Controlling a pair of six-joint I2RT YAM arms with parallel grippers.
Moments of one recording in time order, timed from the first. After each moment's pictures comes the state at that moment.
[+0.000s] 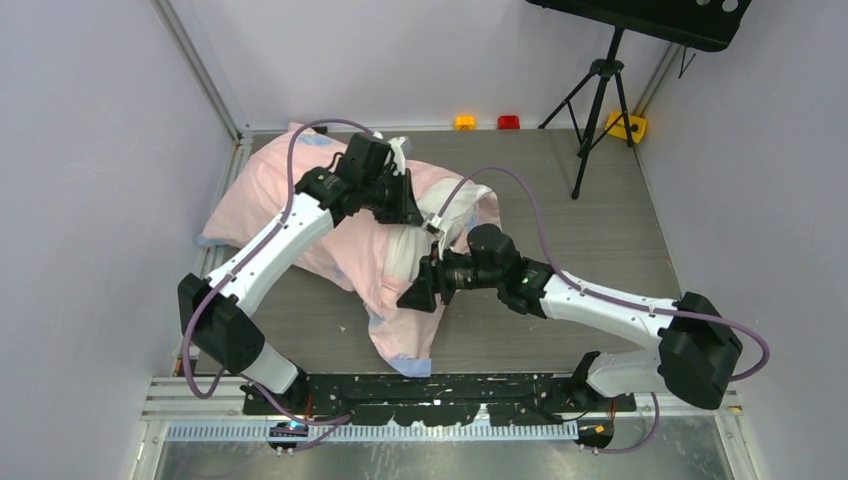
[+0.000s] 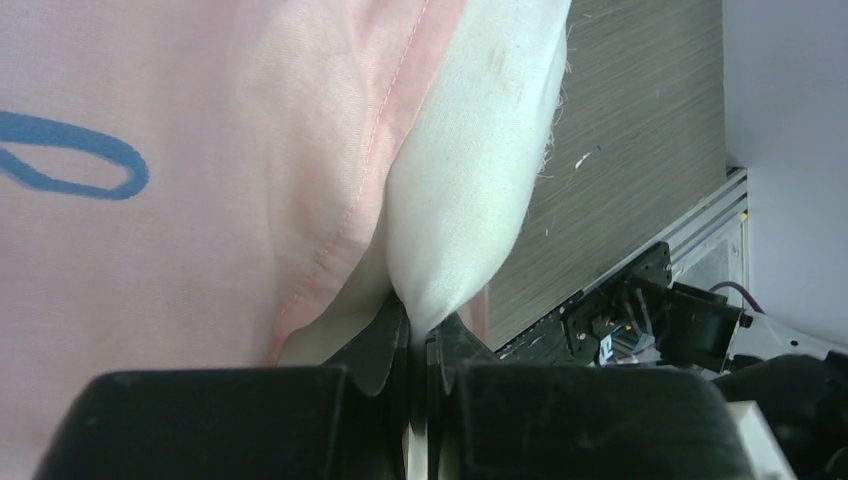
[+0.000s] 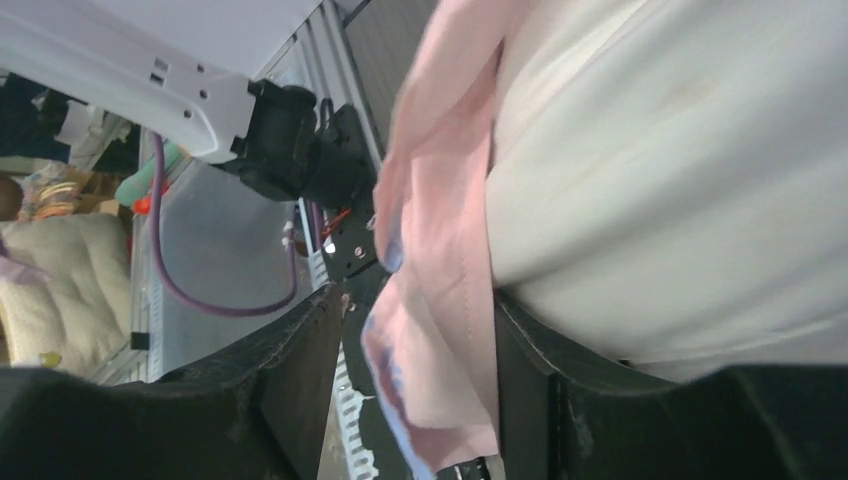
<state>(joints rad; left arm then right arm) -0.58 1.52 1.50 -0.75 0.28 -0.49 0.90 1.28 0.80 0.17 -0.51 0.48</state>
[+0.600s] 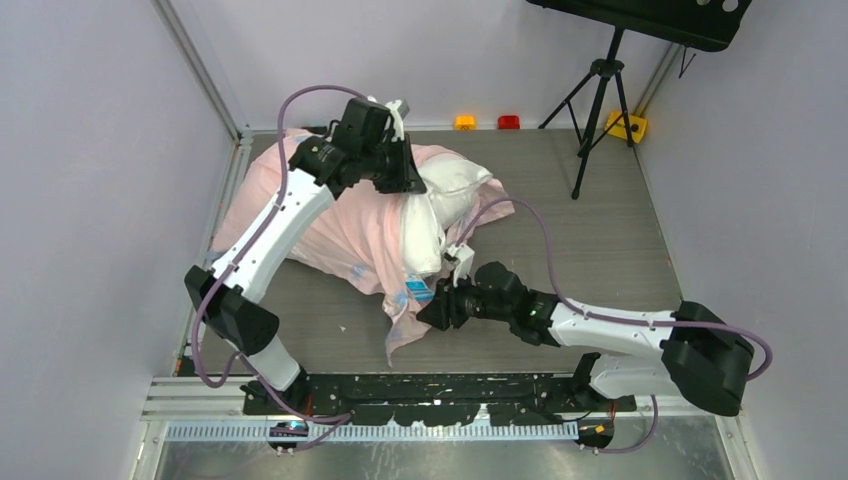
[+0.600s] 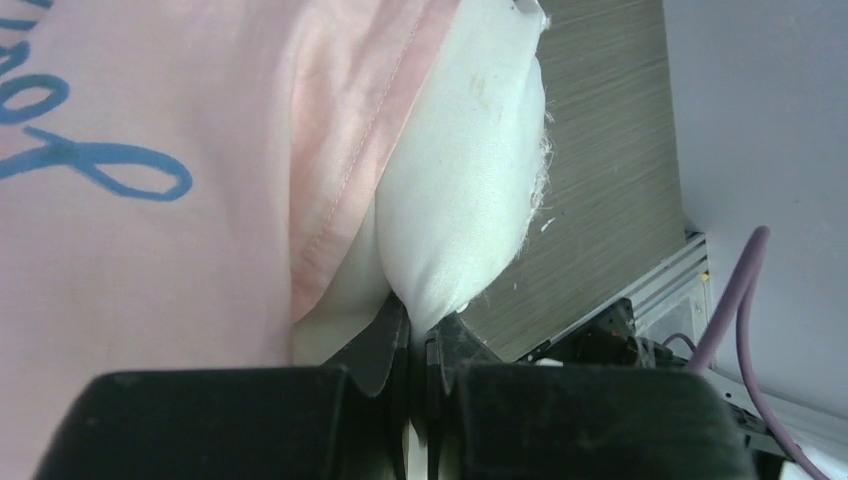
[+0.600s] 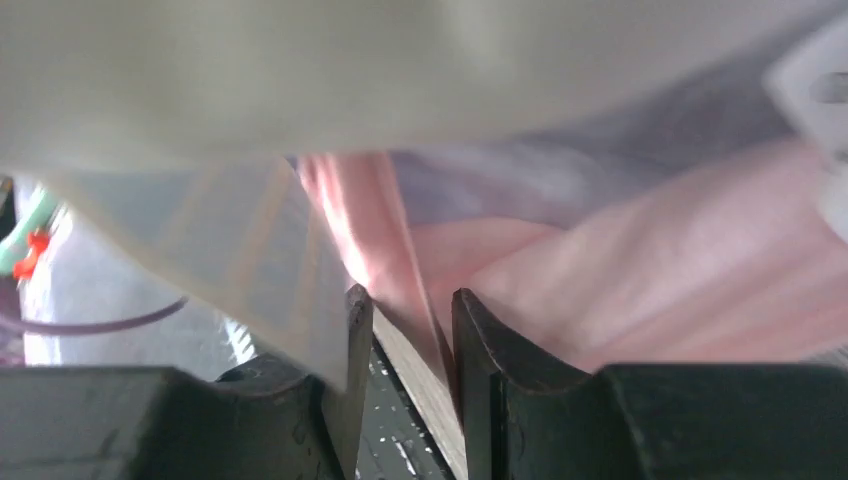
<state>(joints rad) -0.56 1.65 1.82 -0.89 0.20 -0.53 1.00 1.23 0.53 0.29 -0.26 0.55</state>
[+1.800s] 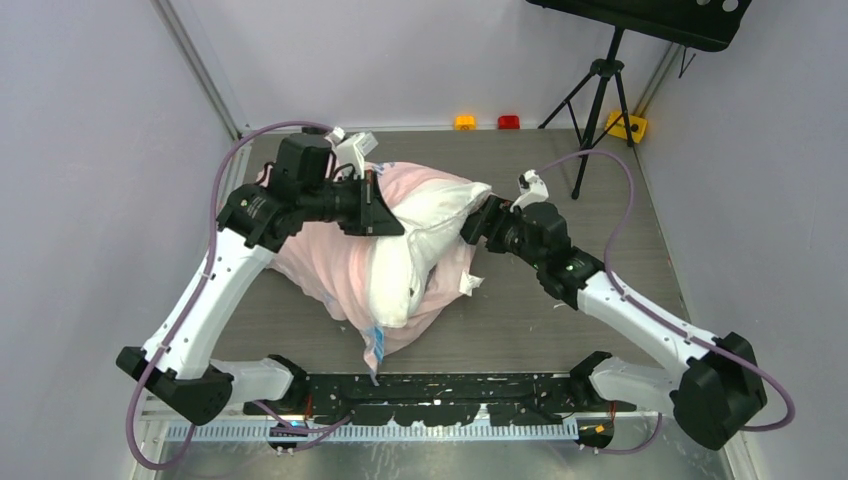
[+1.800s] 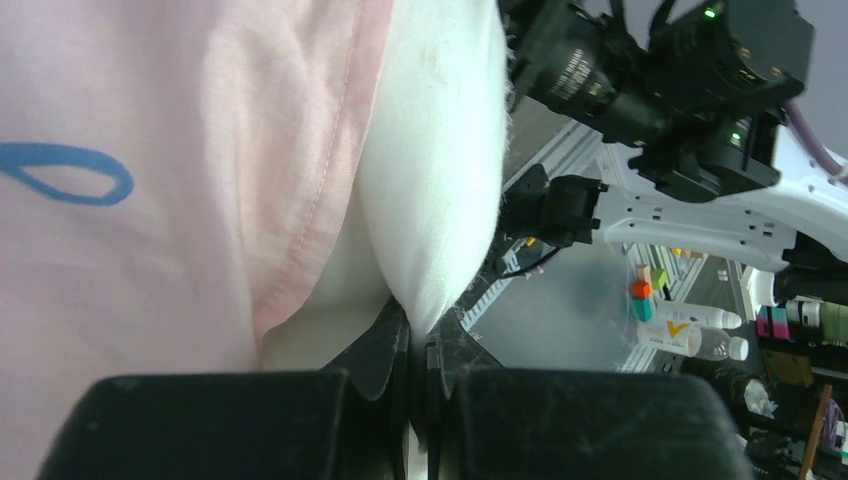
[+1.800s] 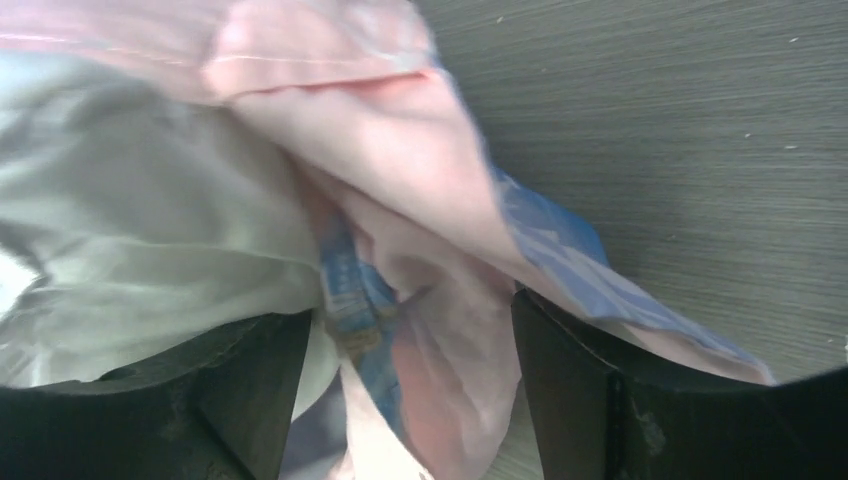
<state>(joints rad) -0.53 1.25 1.57 -0.96 0.49 -0.47 0.58 1.07 0.71 0.06 -0.01 0.73</state>
